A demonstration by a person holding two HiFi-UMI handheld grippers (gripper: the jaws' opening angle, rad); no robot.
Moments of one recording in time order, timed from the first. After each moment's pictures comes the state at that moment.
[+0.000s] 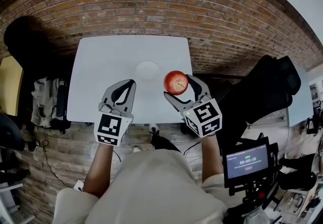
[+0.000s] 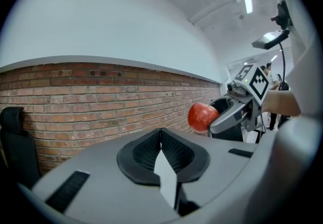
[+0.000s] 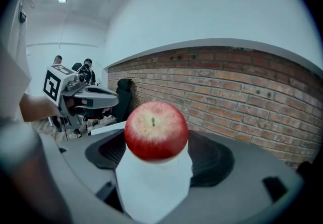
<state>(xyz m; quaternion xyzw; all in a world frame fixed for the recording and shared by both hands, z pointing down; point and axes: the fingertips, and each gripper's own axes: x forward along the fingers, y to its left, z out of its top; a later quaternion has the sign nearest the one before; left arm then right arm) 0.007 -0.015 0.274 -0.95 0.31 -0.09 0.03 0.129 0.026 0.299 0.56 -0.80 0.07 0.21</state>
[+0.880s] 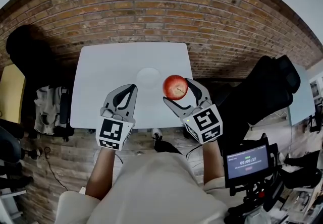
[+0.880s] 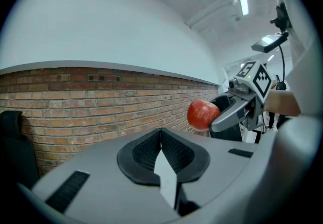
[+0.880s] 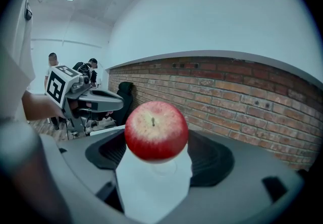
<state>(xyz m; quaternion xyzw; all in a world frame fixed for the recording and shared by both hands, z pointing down) 0.012 -0.017 0.260 -0.95 0.30 -0.08 0.04 0.123 0.029 0.275 0.56 -0.80 0.04 0.20</state>
